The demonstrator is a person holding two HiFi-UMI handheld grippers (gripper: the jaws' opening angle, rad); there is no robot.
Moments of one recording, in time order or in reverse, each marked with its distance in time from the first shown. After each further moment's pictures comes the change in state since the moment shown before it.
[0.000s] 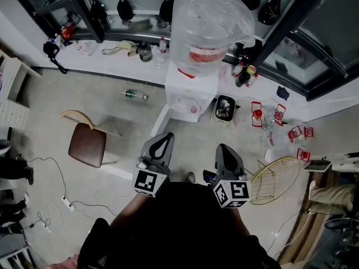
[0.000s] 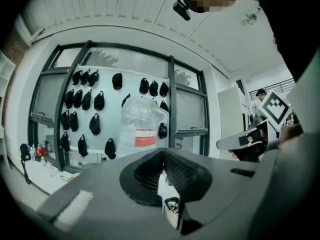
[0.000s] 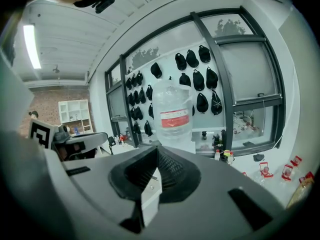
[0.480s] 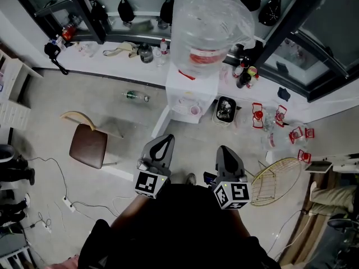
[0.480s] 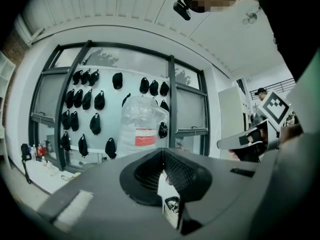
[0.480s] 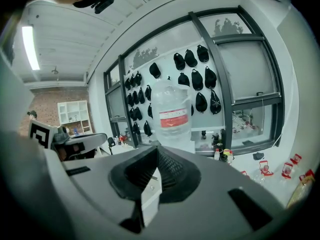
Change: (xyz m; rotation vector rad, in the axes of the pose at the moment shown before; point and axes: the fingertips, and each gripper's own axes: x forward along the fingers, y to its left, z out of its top) left arm 0.003 -0.003 -0.001 -0.001 0.008 0.006; right arm -0.001 -0.007 0.000 0.009 -0.004 -0.005
